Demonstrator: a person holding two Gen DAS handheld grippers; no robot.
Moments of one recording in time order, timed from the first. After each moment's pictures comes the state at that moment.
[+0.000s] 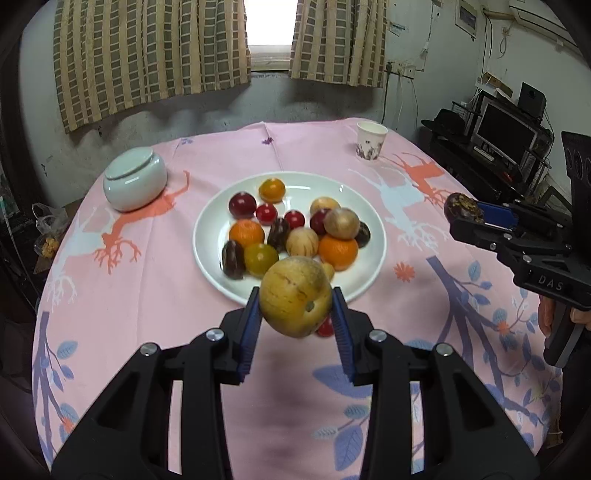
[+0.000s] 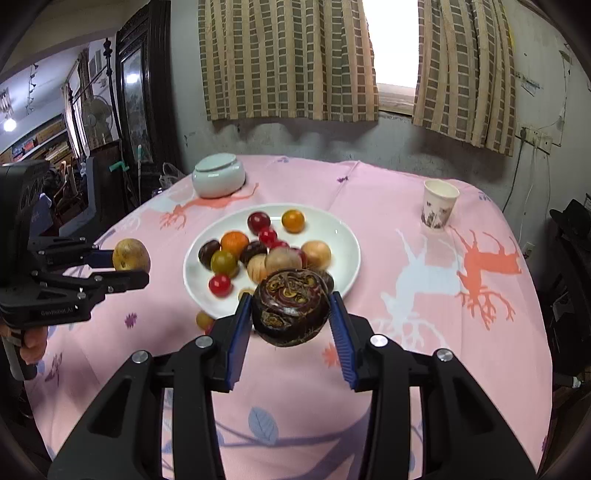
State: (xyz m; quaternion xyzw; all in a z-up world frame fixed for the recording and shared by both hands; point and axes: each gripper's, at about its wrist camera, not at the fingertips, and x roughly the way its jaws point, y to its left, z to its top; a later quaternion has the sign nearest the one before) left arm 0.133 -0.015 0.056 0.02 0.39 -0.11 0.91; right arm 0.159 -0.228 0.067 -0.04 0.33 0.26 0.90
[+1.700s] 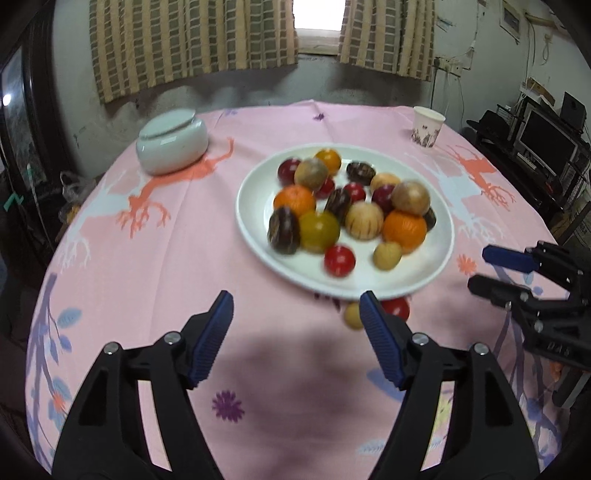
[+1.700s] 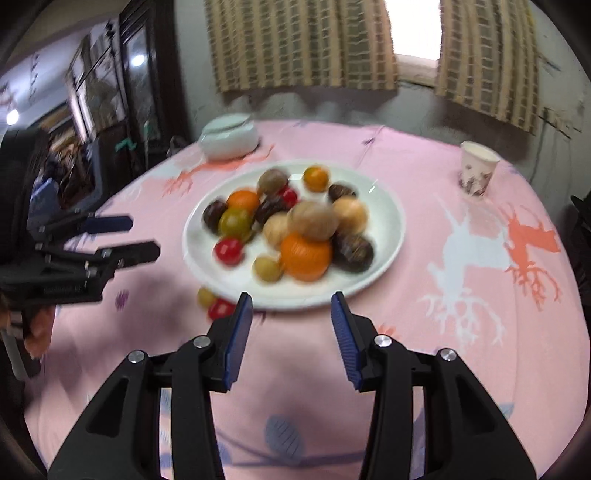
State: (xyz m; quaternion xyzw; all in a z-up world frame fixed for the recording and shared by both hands) left arm 0.139 0.013 0.000 0.00 0.42 -0.03 0.91; right arm 0.154 -0.188 -0.001 -0.08 0.39 0.29 0.87
